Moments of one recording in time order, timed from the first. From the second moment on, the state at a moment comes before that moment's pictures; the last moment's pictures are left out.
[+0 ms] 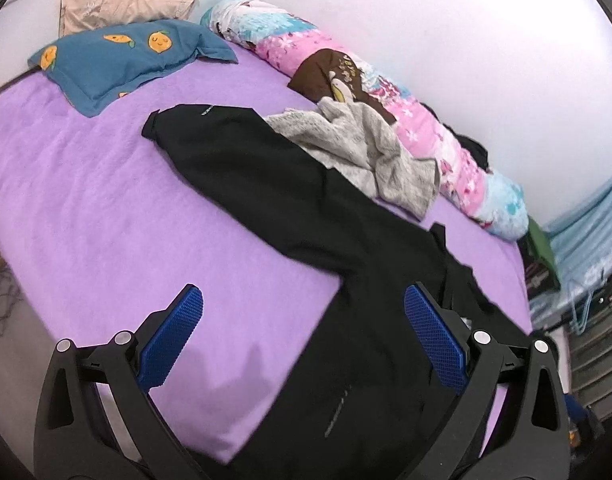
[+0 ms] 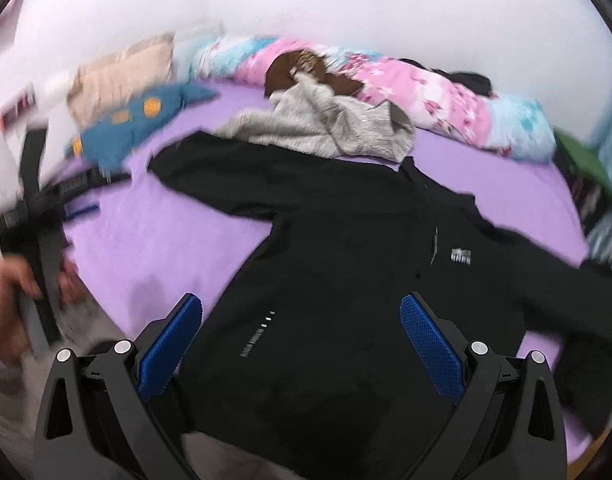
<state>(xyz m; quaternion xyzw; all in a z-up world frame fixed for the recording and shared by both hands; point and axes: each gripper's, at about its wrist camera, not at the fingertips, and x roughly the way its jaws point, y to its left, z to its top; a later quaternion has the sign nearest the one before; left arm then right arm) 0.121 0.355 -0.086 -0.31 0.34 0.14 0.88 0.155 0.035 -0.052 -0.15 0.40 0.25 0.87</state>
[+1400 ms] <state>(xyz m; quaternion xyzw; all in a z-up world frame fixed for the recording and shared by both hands) 0.250 0.612 -0.269 -0.48 0.30 0.17 0.81 0.295 0.309 -0.197 -0.30 0.38 0.36 0.80</state>
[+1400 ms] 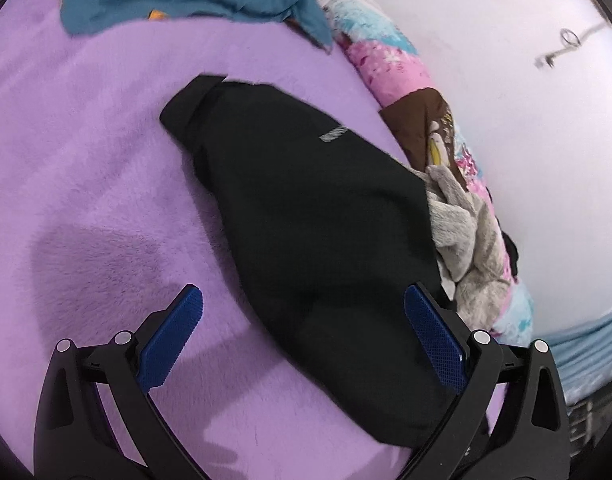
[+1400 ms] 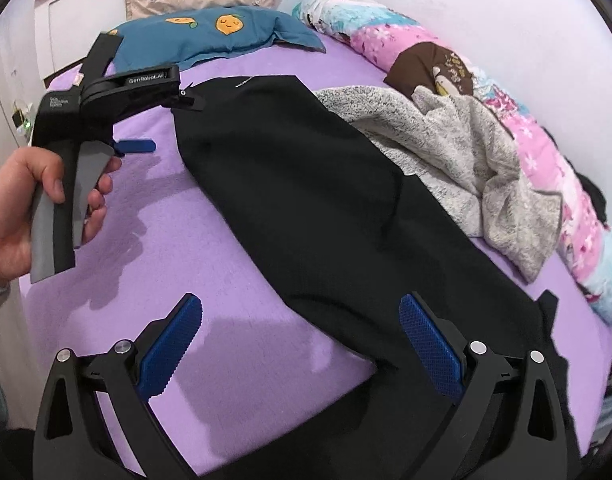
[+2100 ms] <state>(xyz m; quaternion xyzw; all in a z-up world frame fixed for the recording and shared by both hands) 0.282 0.658 -0.304 -0.54 0.28 0.13 0.79 0.307 0.293 -0.228 -0.26 0.42 0.37 0.79</state>
